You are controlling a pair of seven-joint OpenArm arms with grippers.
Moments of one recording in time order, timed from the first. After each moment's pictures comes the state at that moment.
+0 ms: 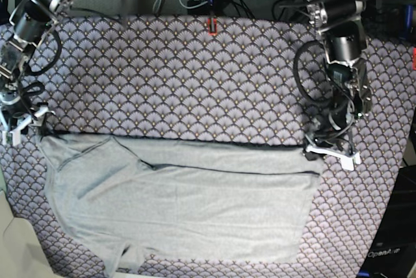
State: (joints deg) left arm -18.2 -8.5 -21.8 51.6 -28.9 -17.1 29.3; right arm 12.1 17.1 43.2 56.6 -12.9 39.9 -14.2
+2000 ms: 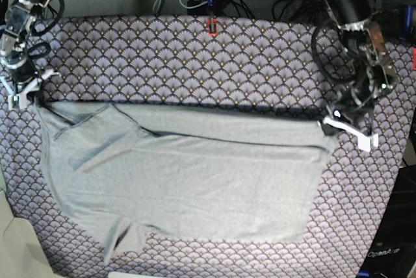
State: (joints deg) left arm -3.5 -9.0 -27.2 79.5 -29.2 -17.5 48.5; right arm -4.3 16.2 40.9 64.3 -11.9 40.4 -4.2
